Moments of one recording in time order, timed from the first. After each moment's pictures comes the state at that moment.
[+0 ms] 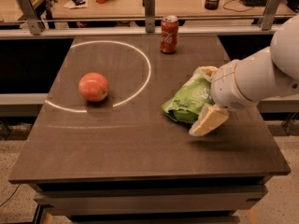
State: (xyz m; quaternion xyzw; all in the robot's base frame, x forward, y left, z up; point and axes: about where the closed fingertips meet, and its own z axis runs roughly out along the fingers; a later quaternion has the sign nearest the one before) arm 0.488 -0.126 0.866 -0.63 0.70 0.02 0.32
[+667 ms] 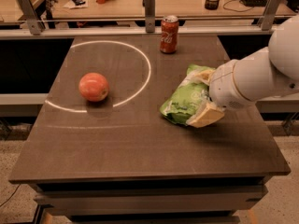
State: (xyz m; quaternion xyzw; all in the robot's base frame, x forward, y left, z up) arm 0.492 -0.122 0.865 -0.64 0.70 0.02 0.33
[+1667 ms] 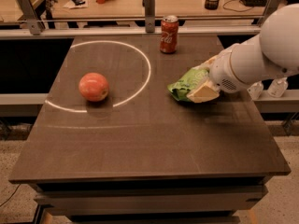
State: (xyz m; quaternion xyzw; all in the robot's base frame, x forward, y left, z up) arm 0.546 -0.142 0.878 -0.52 0.78 0.00 0.35
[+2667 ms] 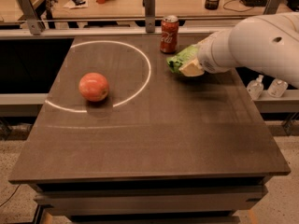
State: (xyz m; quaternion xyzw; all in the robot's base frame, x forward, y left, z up) arm 0.639 -0.143 0.895 -0.44 0.78 -0.07 0.44
